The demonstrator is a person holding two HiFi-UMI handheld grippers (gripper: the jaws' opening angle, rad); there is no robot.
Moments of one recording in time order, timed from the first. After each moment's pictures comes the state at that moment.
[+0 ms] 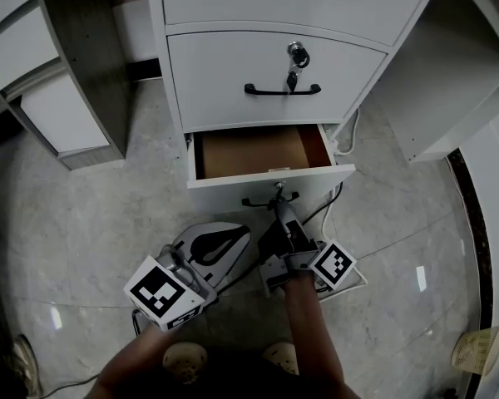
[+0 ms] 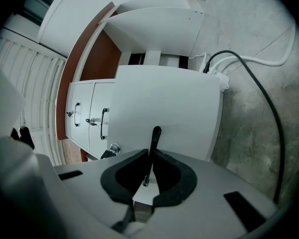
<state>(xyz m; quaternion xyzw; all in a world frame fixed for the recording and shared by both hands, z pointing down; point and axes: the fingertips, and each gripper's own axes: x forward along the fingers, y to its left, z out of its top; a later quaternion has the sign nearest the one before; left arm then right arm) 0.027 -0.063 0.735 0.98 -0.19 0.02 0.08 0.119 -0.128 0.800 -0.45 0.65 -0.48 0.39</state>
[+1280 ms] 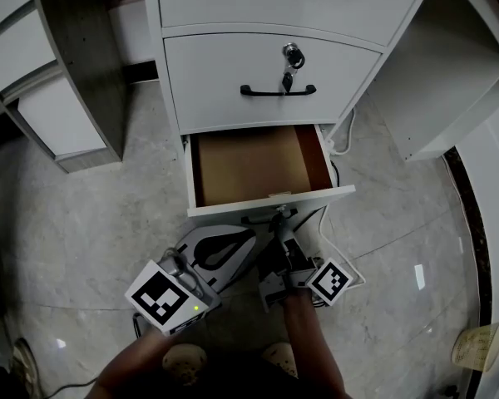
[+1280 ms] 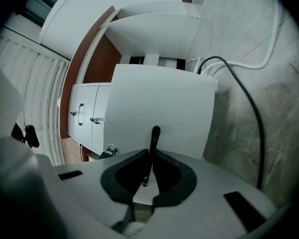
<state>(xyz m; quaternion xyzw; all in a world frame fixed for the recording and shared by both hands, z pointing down) 0.036 -0.057 0.720 0.98 -0.18 0.00 0.08 0.119 -0.096 0.811 -0.45 0.64 -0.48 0.40</state>
